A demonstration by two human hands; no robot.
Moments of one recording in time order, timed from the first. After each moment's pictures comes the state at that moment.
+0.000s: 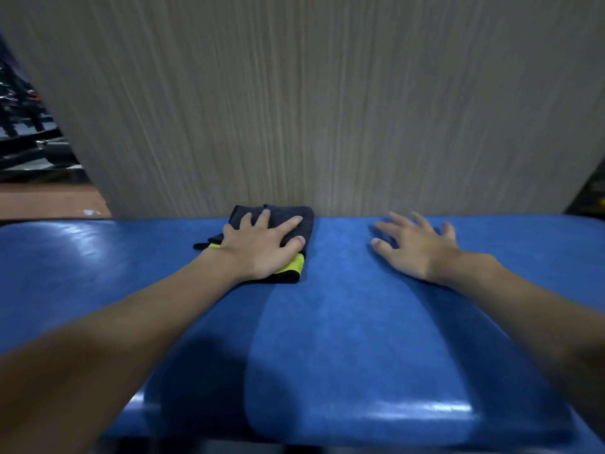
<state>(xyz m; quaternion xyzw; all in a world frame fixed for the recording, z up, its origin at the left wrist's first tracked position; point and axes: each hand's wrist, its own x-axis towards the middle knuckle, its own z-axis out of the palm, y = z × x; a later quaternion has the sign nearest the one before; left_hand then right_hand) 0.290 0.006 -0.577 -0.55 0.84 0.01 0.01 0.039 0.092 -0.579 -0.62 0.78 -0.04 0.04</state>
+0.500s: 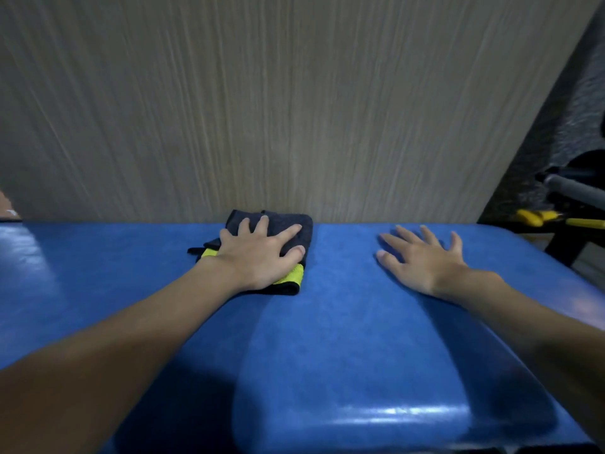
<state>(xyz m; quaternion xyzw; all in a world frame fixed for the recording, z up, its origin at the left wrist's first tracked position) 0.186 0.039 -0.580 -0.51 0.86 0.01 0.00 -0.067 0.147 -0.578 -0.56 0.83 -0.02 0.03</state>
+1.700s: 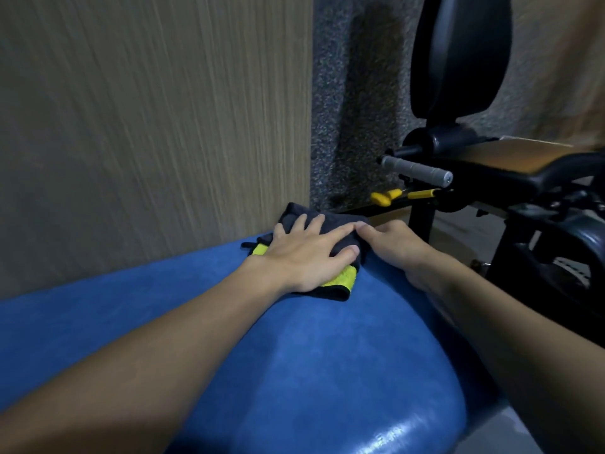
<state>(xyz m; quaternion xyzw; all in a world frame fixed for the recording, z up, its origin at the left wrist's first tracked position) -0.160 0.121 -0.574 -0.23 0.97 0.03 -0.02 -0.283 0.231 -0.577 -0.30 0.79 -0.49 0.20</state>
